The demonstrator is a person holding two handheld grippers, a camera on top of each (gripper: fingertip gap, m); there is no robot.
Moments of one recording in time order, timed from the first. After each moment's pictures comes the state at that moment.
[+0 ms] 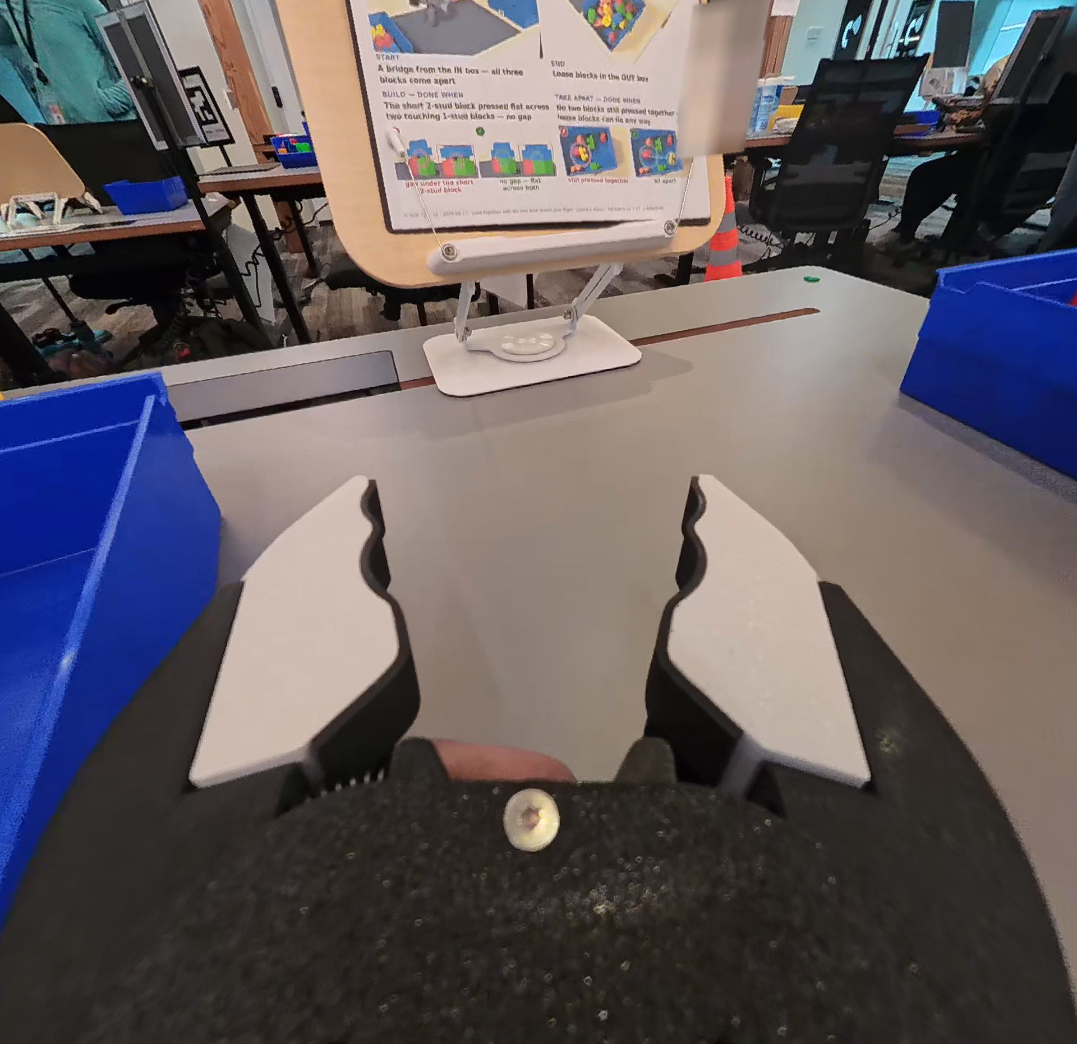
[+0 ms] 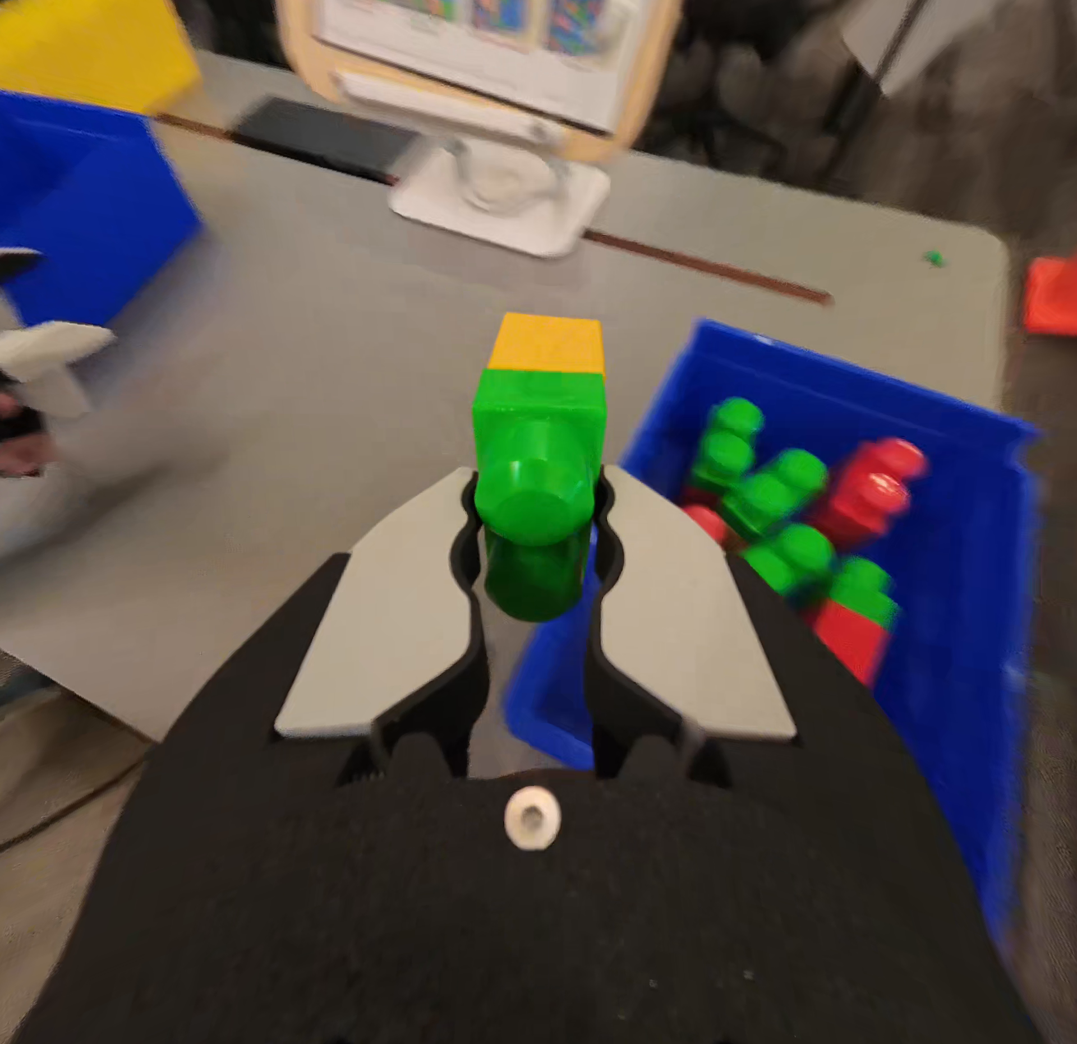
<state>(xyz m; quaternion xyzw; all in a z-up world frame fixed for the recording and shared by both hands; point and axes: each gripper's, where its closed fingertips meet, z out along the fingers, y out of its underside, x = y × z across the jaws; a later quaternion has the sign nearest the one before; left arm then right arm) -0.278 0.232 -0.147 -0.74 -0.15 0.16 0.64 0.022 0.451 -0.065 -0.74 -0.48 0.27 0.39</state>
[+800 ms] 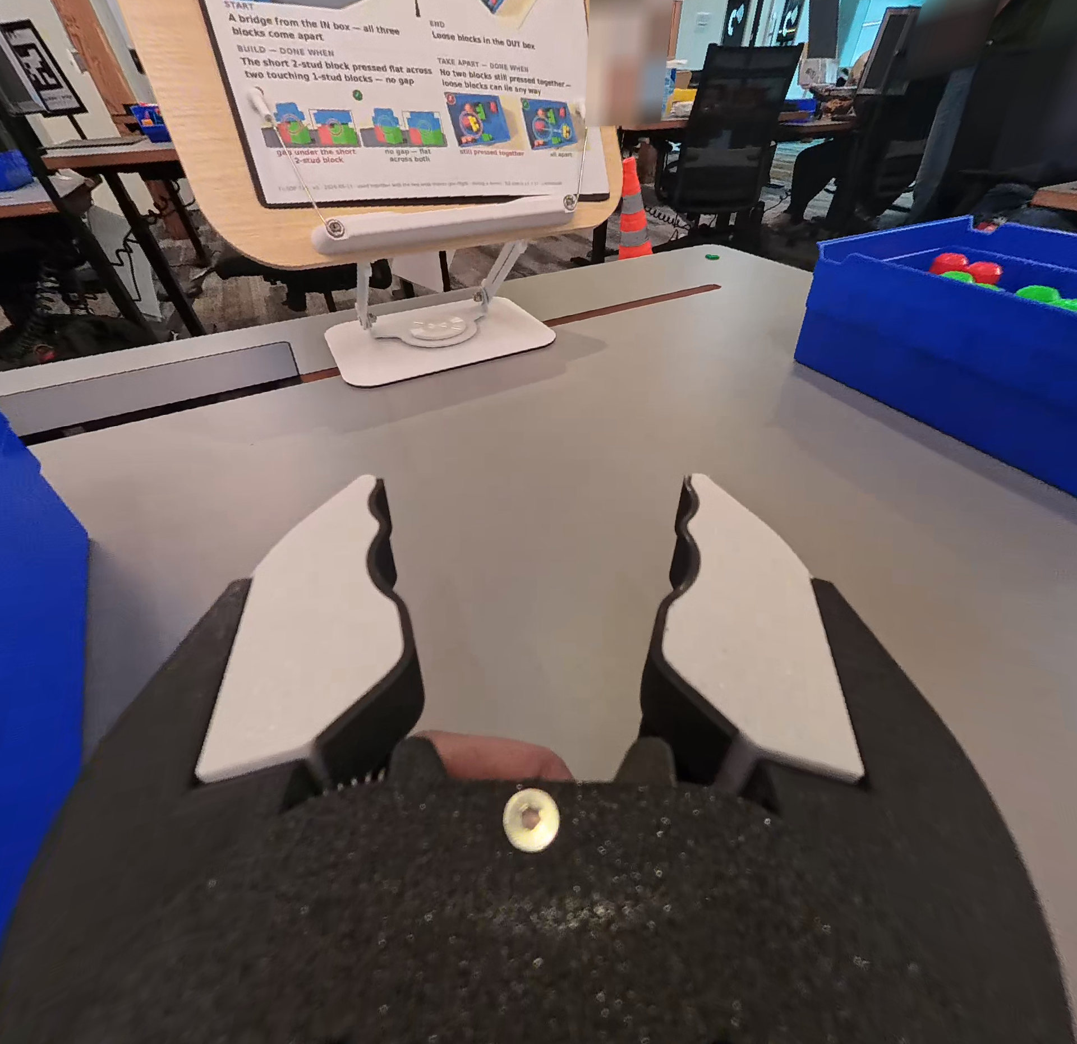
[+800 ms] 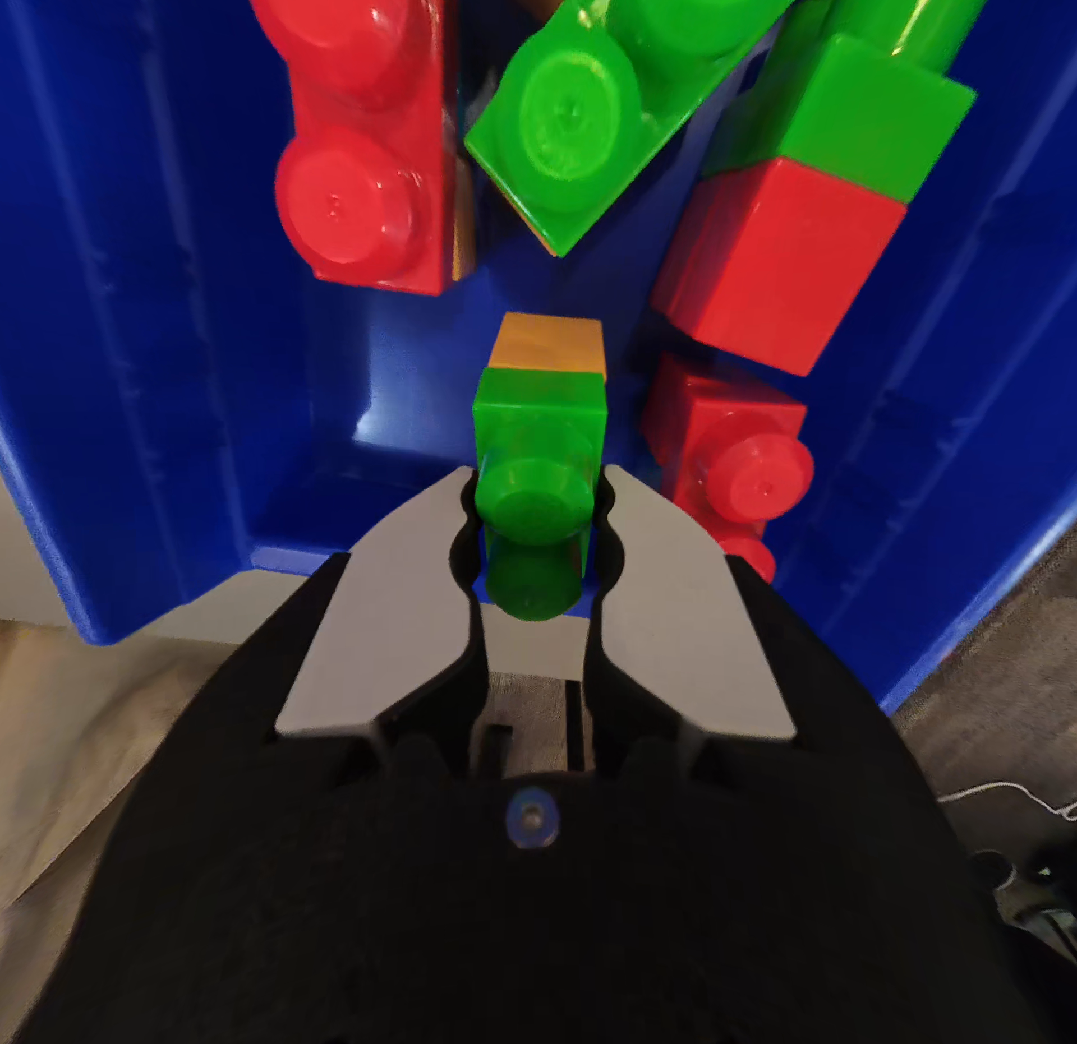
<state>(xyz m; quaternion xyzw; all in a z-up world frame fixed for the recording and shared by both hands) -0.248 0.245 -0.158 -0.76 -0.10 0.10 0.64 0.123 0.510 -0.226 -0.90 -0.44 0.02 0.01</state>
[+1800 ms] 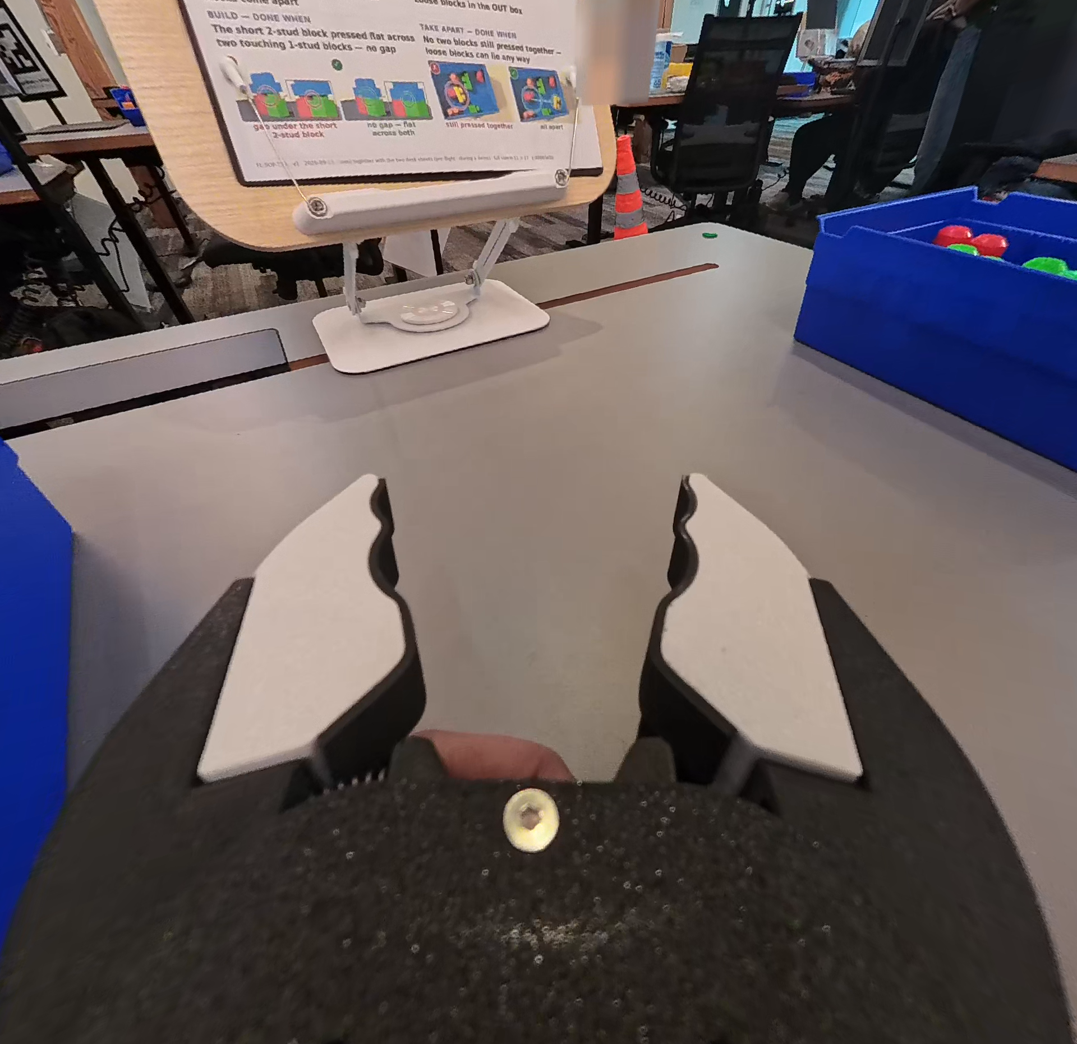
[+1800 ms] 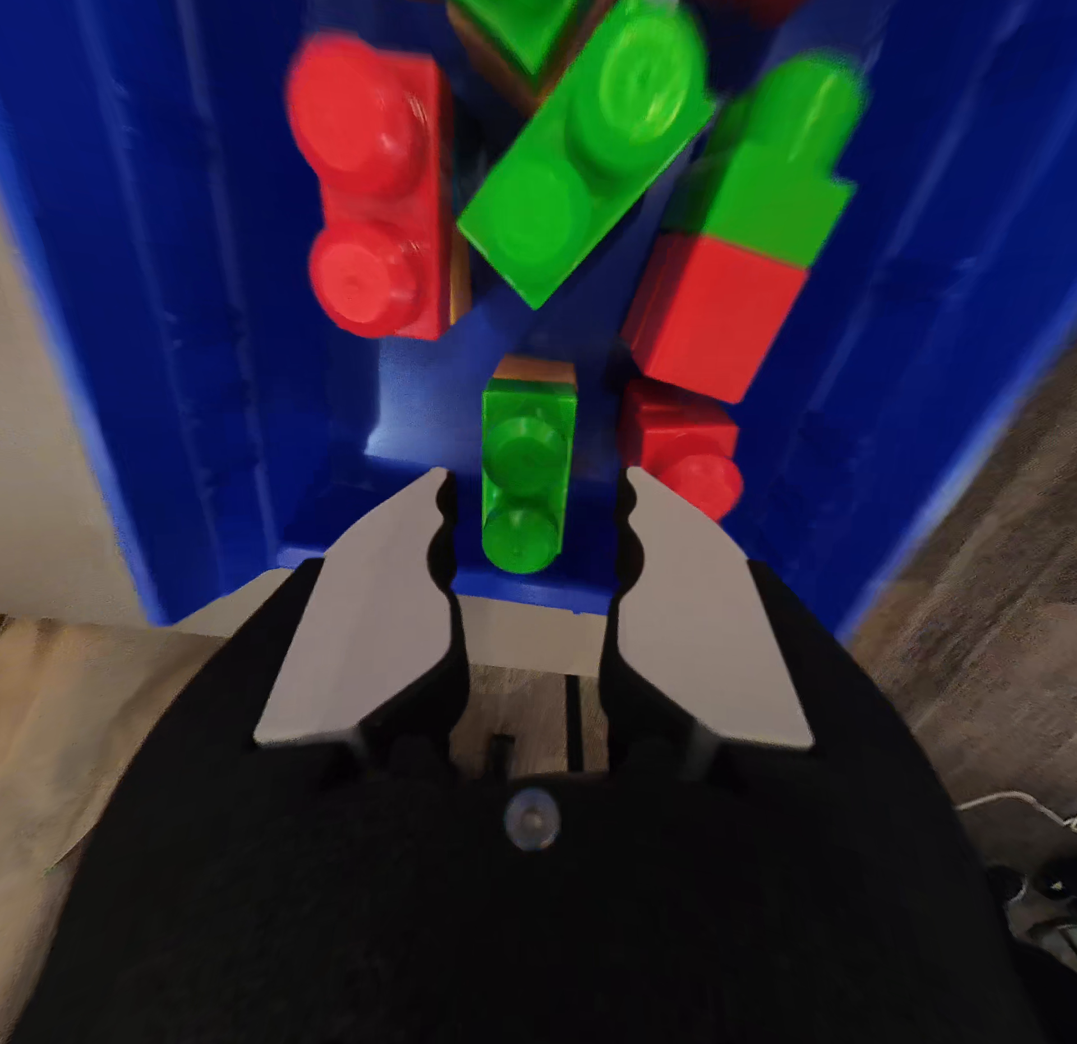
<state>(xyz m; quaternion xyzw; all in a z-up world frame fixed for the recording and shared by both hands) -0.245 0.248 -0.166 -0.77 -0.09 0.09 0.63 0.112 0.527 -0.196 -0.90 -0.43 0.03 0.04</state>
